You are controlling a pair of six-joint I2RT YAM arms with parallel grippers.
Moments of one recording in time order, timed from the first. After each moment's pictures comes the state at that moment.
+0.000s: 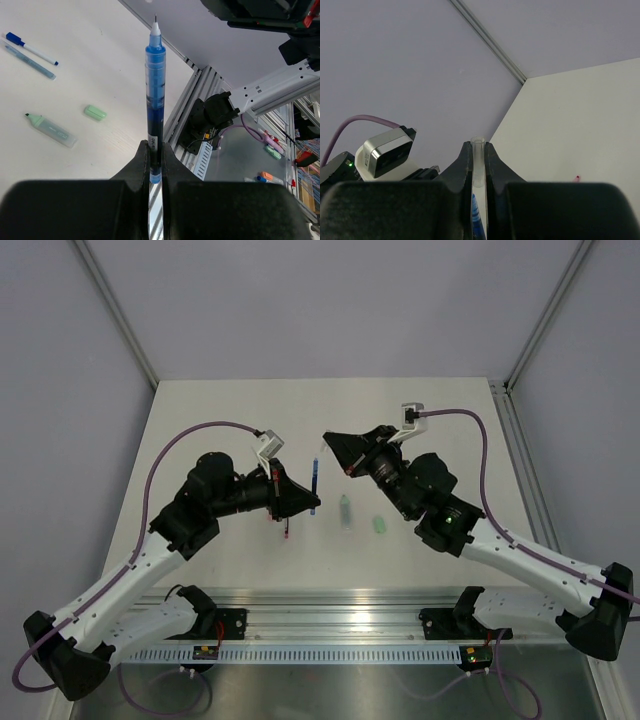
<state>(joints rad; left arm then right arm) -0.67 0.90 0.88 -0.18 0.56 -0.47 0.96 1.08 0.98 0.30 0.33 0.69</state>
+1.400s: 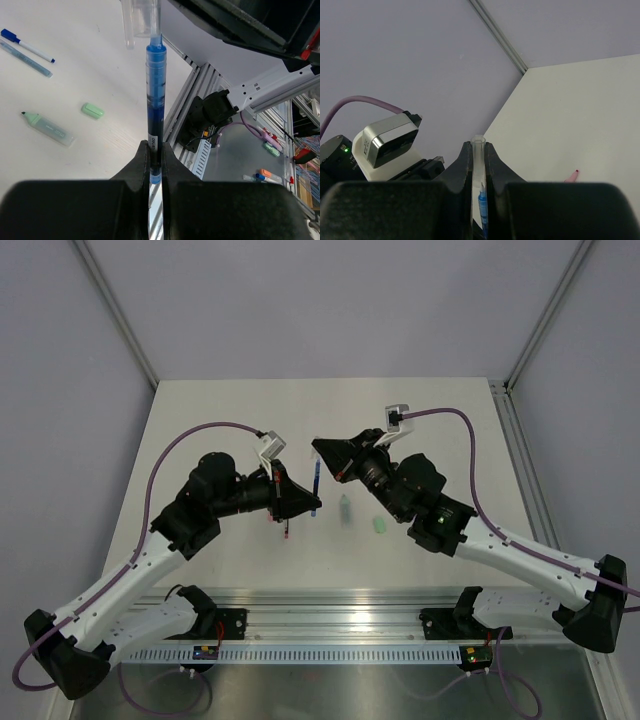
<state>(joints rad) -0.67 0.91 0.88 -0.19 0.56 -0.47 1.01 1.13 1.00 0.29 0.33 0.64</state>
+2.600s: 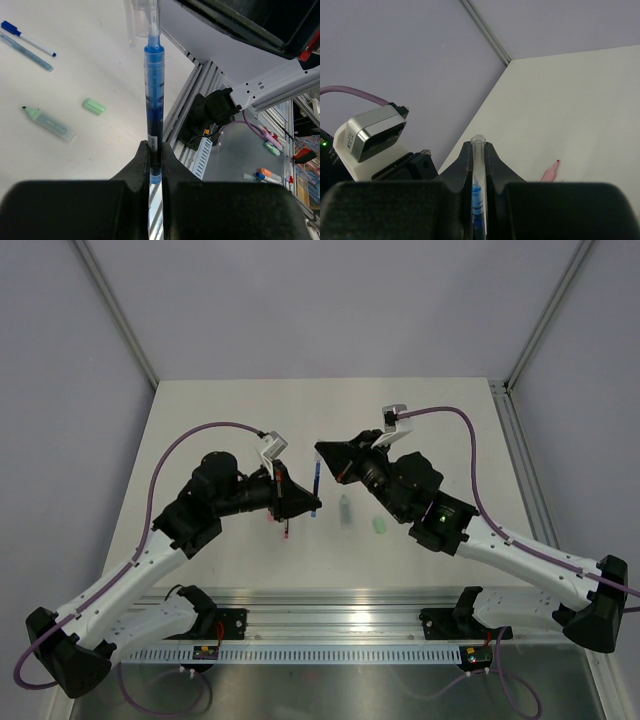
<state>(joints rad) -0.67 0.92 0.87 -0.20 0.56 -0.47 1.01 1.14 1.04 0.19 0.36 0.59</state>
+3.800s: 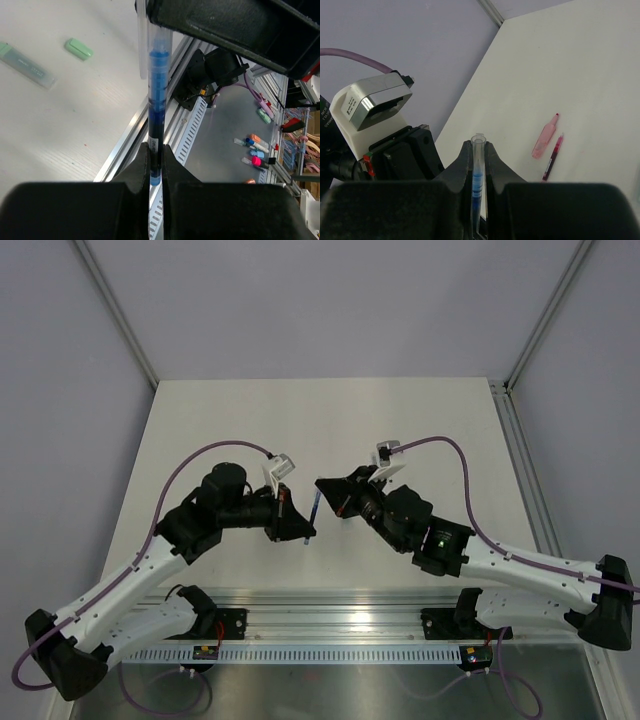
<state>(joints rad) -0.69 0.89 0.83 -0.37 0.61 -0.46 1.15 1.06 0.85 0.16 0.46 0.70</state>
